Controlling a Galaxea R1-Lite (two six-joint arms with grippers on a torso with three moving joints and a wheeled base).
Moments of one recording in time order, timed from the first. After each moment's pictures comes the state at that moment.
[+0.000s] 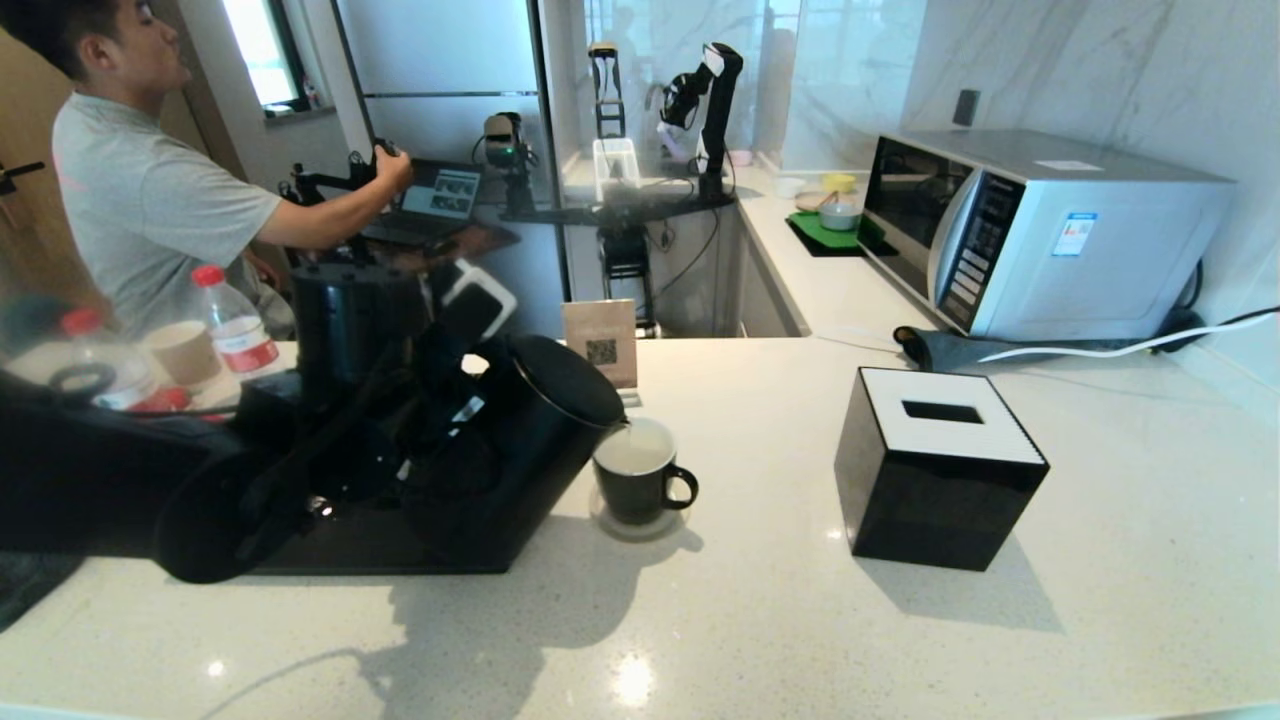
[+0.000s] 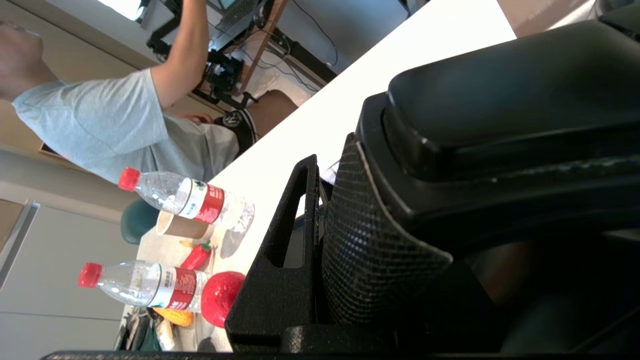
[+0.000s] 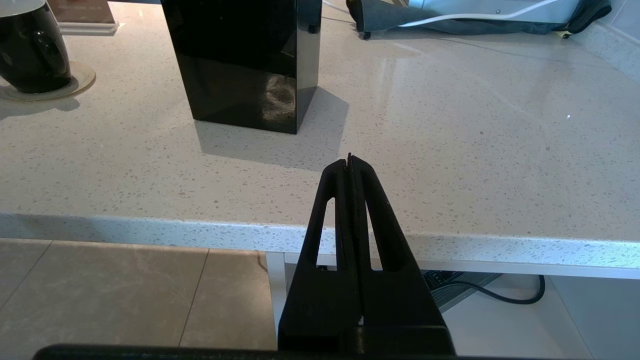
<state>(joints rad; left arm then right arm) -0.44 1.74 -0.85 -0.65 0.57 0.63 0.00 0.00 0.00 0.00 0.01 -0.05</state>
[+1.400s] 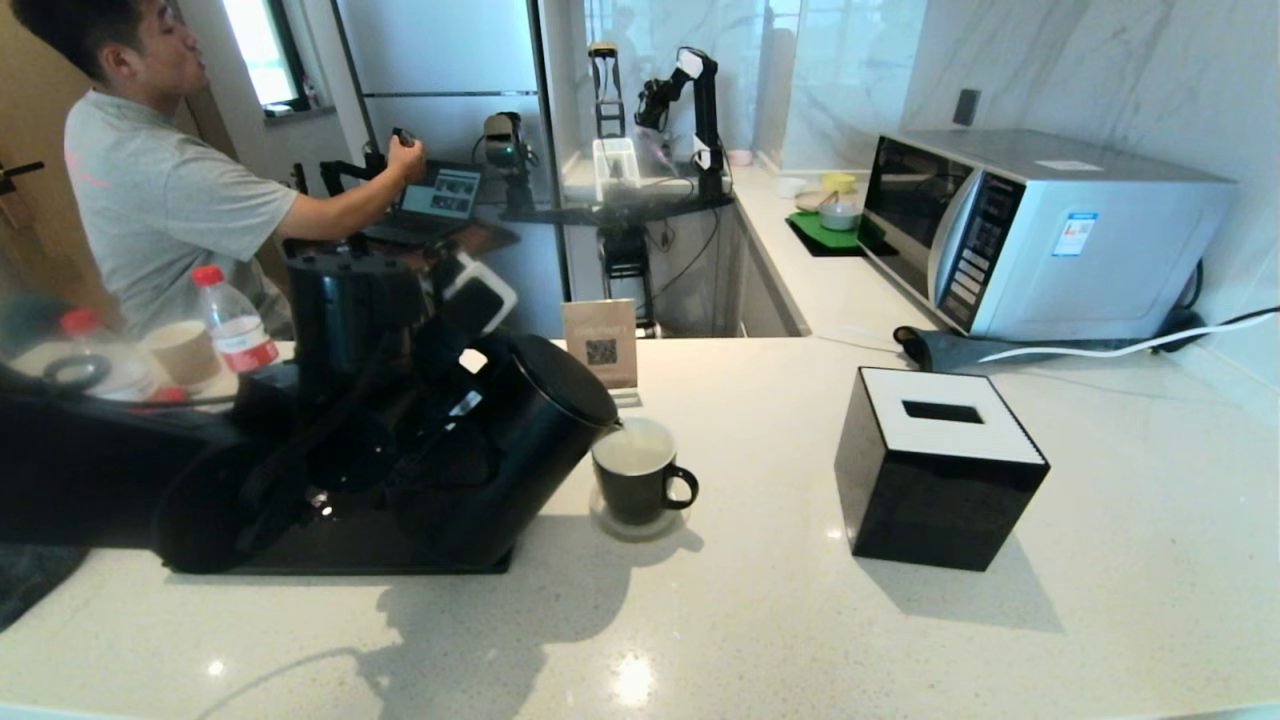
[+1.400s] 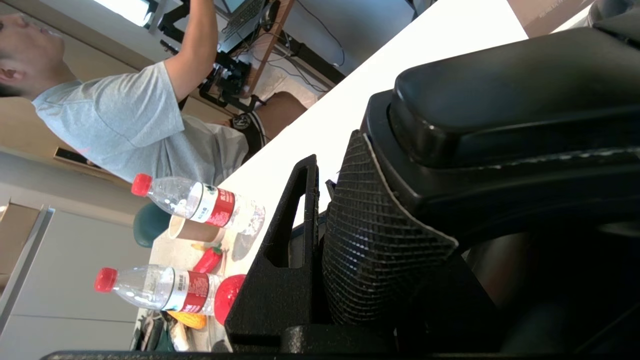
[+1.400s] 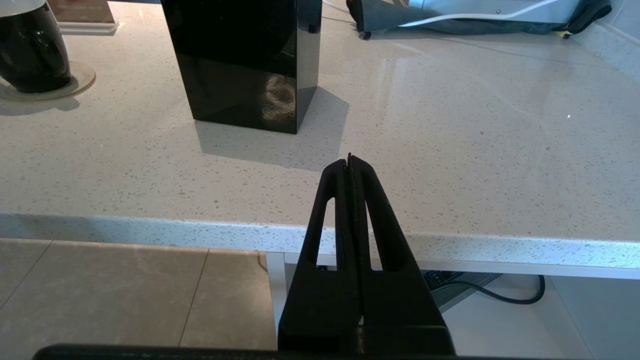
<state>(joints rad) -0.44 1.74 -0.87 -0.65 0.57 0.66 0.00 0.00 0.00 0.00 0.01 -0.05</state>
